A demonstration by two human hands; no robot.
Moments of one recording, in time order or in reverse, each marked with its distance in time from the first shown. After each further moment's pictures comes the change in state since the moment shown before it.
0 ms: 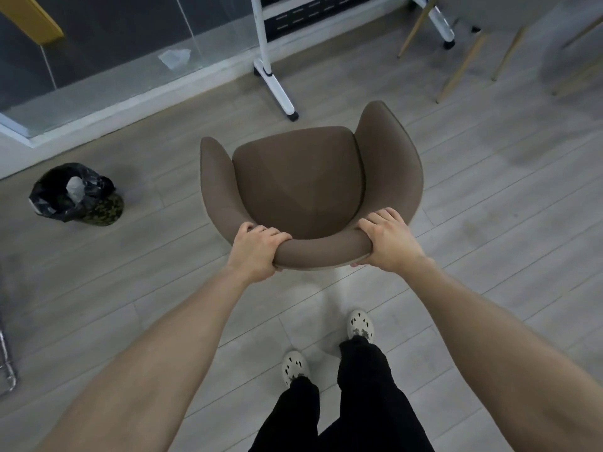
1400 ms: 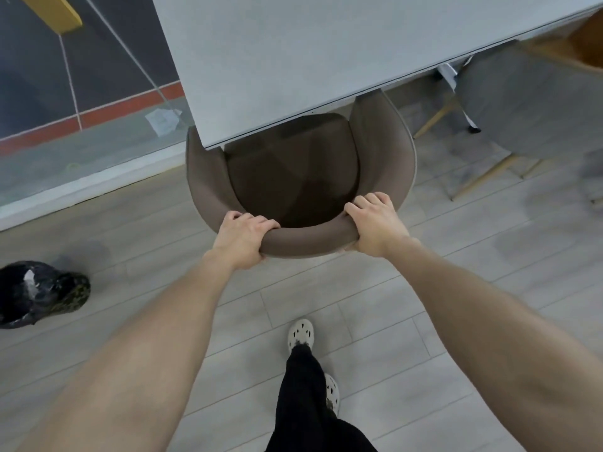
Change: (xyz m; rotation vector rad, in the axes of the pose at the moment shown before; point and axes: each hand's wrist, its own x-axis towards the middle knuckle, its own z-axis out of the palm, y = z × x) left_hand 0.505 -0.178 -0.249 -0.059 -0.004 -0.137; right_hand 0.513 0.315 -0.174 -0.028 -0.077 -0.072
